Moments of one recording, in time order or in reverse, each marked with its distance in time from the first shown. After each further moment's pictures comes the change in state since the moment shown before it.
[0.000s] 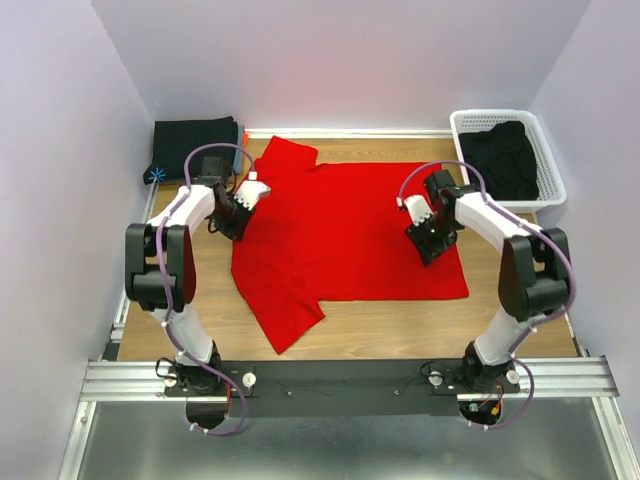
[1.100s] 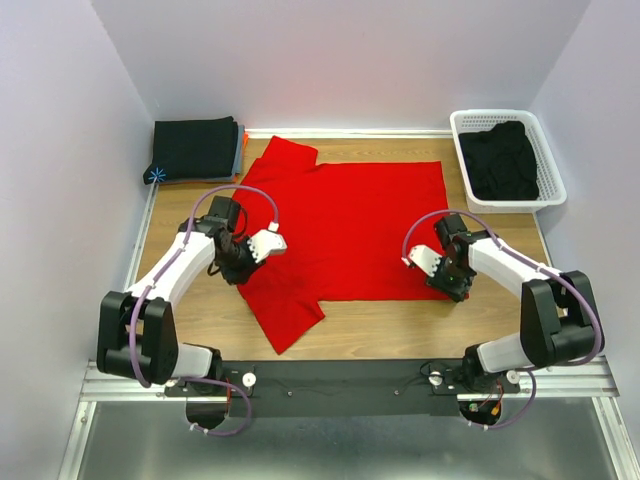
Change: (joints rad) left arm -0.145 -0.461 -0.363 -0.160 0.053 0.283; right arm 0.000 -0.330 -0.432 0.064 0.182 -0.421
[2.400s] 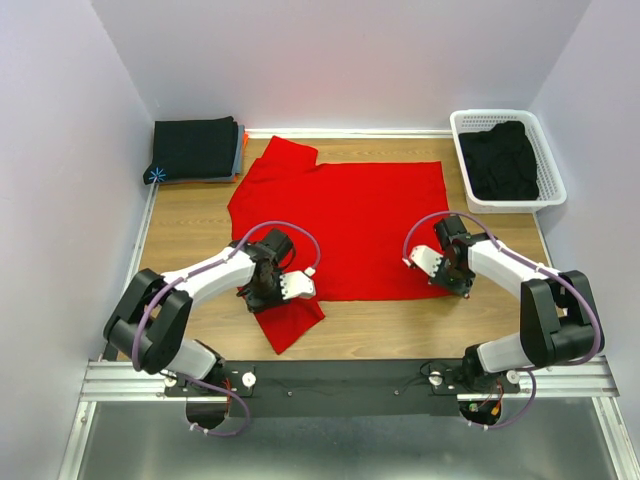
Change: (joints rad) left arm -0.388 0.079 -0.138 0.059 -0.197 -0.109; right arm 0.001 0.006 -0.033 0.058 0.055 -0.002
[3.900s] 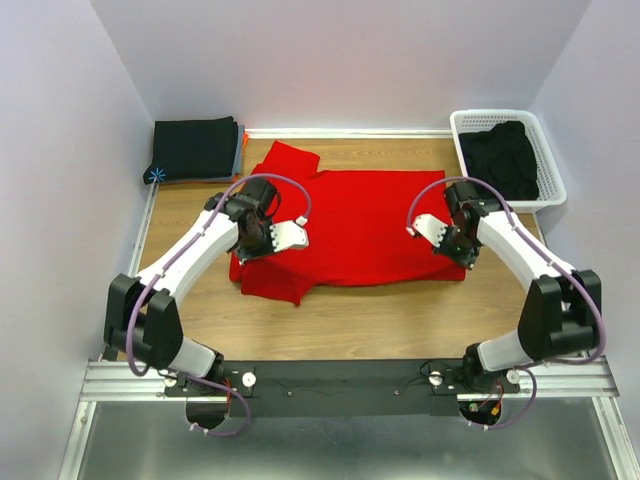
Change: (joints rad) left arm 0.150 -0.006 0.391 -0.229 -0.078 0.137; right arm -0.042 0.008 0.311 -0.243 -0.061 -0.061
